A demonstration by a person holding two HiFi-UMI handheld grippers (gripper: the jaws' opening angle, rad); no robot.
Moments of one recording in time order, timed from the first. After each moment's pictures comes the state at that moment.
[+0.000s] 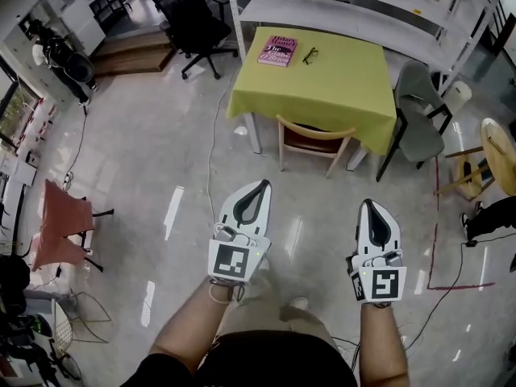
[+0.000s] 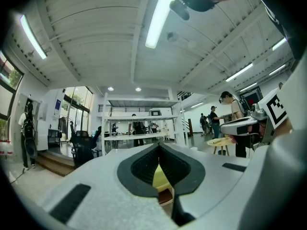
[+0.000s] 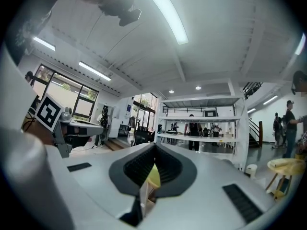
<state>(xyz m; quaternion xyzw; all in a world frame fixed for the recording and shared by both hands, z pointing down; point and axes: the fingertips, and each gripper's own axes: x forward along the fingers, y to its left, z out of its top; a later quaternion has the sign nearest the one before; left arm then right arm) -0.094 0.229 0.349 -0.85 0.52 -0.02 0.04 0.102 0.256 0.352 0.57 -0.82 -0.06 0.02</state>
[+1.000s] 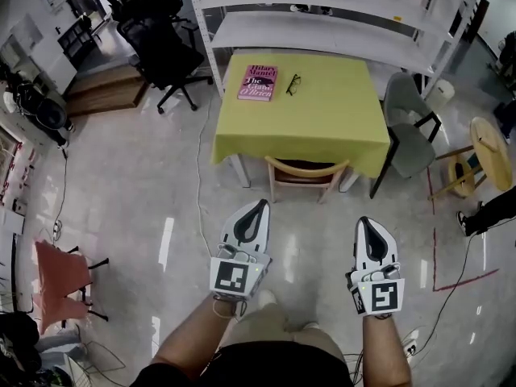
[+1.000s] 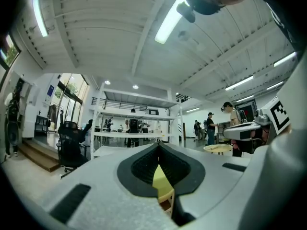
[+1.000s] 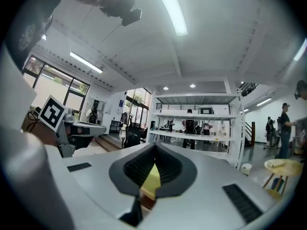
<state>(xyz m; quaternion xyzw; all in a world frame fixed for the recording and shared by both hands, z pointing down) -0.113 0.072 0.365 -0.88 0.48 0.00 0.01 0.082 0.128 0.362 0.61 -0.79 -0.04 0.04</state>
